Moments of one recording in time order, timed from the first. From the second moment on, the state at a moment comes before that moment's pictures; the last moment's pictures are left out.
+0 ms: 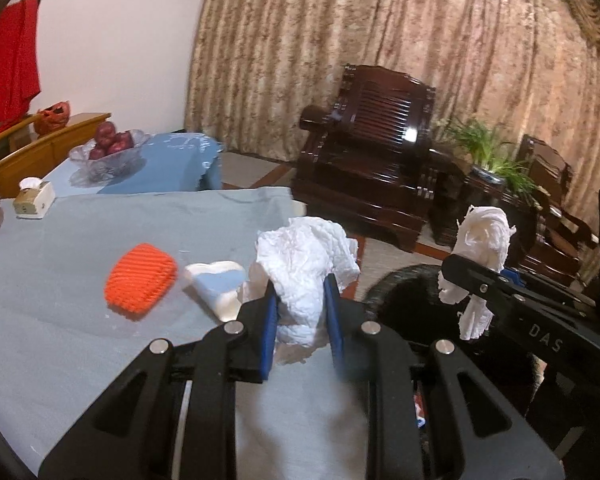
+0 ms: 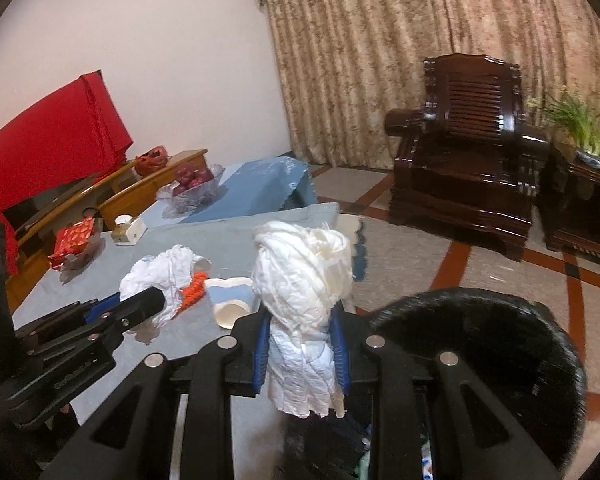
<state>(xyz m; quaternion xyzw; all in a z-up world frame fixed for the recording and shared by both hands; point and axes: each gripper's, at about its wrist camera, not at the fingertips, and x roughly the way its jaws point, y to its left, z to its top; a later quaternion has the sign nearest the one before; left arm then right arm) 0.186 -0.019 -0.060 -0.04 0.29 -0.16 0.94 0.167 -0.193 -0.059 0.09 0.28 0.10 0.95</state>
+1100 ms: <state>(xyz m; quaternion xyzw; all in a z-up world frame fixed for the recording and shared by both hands) 0.173 -0.179 -0.118 0.04 0.34 -0.30 0.89 0.091 -0.340 -0.112 0.12 0.32 -0.05 0.94</state>
